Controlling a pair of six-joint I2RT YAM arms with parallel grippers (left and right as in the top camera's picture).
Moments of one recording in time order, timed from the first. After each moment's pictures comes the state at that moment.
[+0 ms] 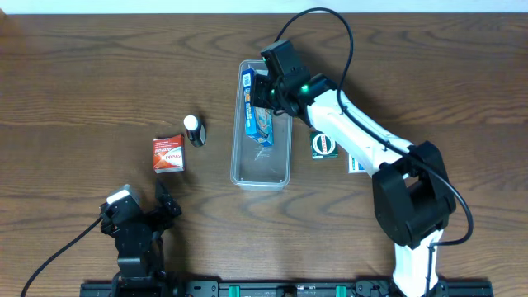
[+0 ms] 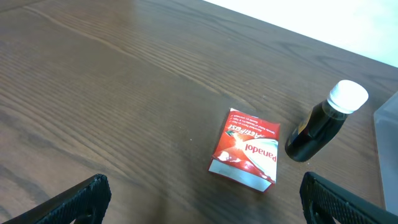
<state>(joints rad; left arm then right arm) 0.00 0.01 0.15 -0.54 -0.32 -0.32 0.57 2.06 1.63 -0.47 -0.16 0.68</state>
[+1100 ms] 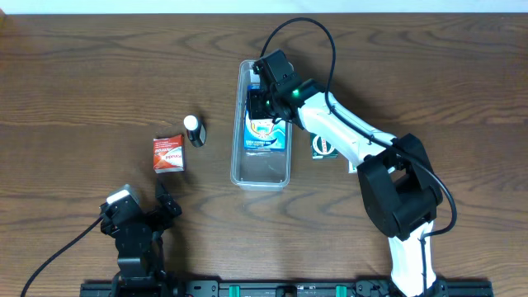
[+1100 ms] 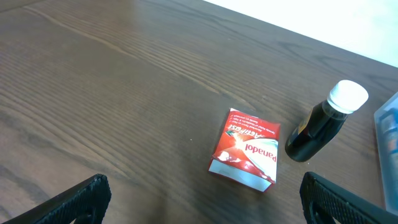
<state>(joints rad) 0.00 0.01 0.15 -0.54 -0.32 -0.32 0.59 2.14 1.63 -0.47 -0.19 0.51</state>
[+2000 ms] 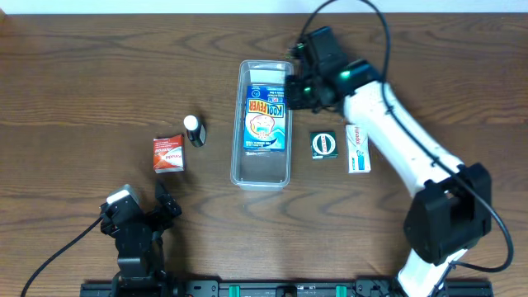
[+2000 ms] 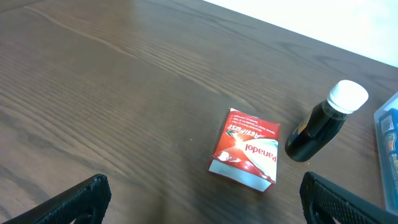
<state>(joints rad) 0.00 0.01 0.15 -0.54 -0.32 -0.32 0.43 1.90 1.64 -0.80 -0.17 0.42</state>
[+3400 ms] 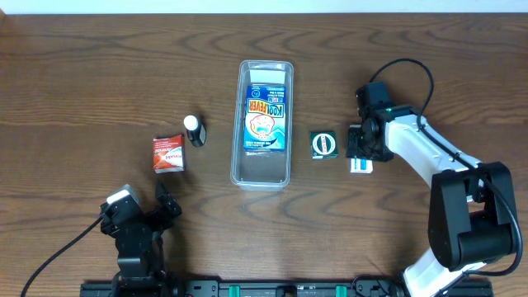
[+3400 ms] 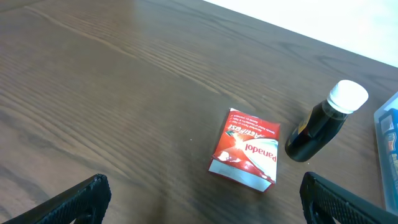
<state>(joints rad) 0.00 0.01 0.15 -0.54 -0.32 -0.32 0.21 1.81 1.10 -0.70 0.04 0.36</state>
